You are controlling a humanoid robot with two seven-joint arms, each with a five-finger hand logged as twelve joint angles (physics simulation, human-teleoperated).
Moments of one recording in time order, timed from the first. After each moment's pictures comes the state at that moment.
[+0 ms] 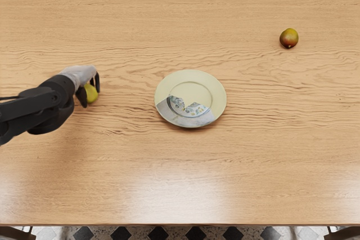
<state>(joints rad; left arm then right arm) -1.09 0.52 -0.03 -1.23 1.31 0.06 0.61 -0.09 0.00 -0.07 0.17 -0.05 0.14 -0.26</state>
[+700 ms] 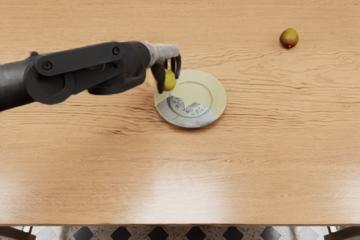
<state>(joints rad) -1.38 0.23 -0.08 -1.23 1.06 -0.14 0.61 -0.08 0.00 -0.07 0.17 -0.05 0.14 -0.26</state>
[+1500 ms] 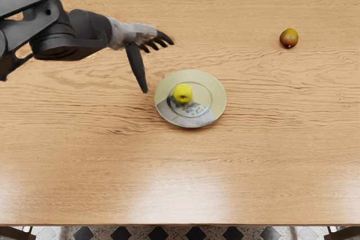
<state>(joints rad) -1.34 0.45 -0.32 -1.26 0.71 -0.33 0.61 -0.08 0.00 -0.07 0.17 -0.05 0.15 -0.26</state>
